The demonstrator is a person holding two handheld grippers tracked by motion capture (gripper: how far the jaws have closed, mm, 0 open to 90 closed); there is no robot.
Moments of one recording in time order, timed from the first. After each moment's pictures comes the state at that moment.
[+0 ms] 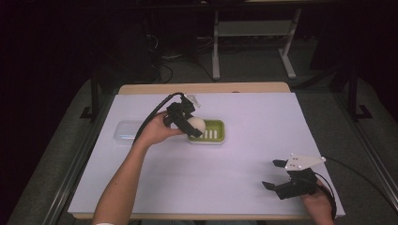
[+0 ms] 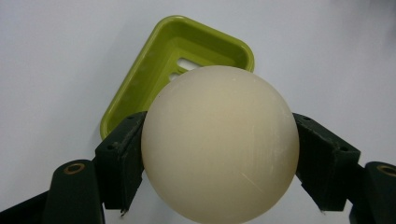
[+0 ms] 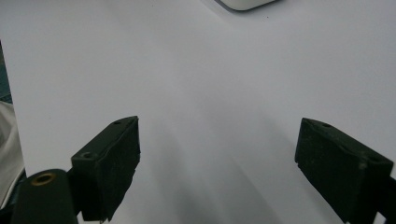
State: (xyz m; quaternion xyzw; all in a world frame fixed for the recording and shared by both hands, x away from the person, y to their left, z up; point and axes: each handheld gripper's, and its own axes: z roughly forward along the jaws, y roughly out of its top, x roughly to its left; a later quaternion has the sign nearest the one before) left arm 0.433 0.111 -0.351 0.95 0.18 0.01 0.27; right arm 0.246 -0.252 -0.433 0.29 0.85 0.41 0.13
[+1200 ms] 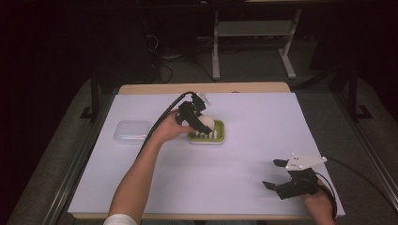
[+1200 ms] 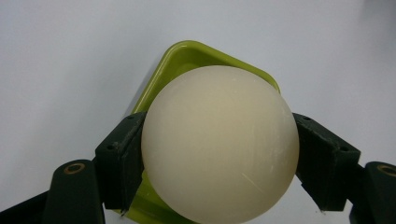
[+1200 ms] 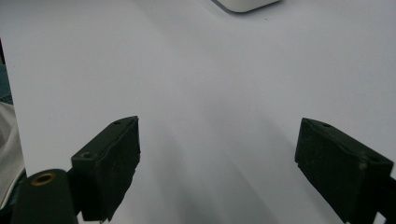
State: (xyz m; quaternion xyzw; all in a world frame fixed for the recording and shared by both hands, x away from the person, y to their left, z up) left arm 0.454 0.081 -0.372 0.94 0.19 0.01 0.27; right arm 0.246 -0.254 -0.431 0.29 0.85 0.41 0.13
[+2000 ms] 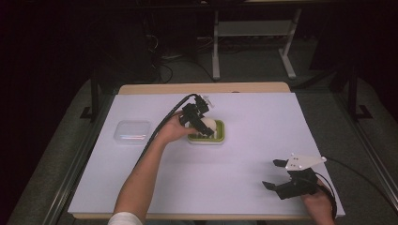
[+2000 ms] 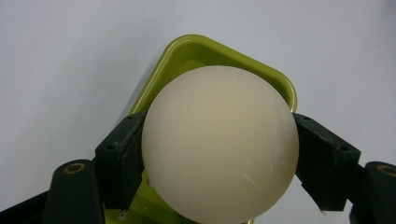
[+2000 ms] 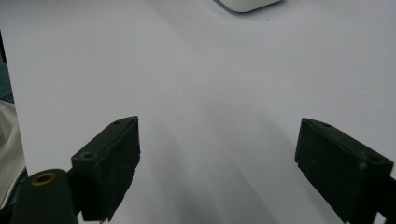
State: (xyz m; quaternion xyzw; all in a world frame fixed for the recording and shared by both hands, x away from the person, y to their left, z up) left arm 0.458 0.071 -0.387 0.95 0.20 0.01 0.26; right arm 0.246 -0.253 -0.431 0.29 0.85 0.41 0.13
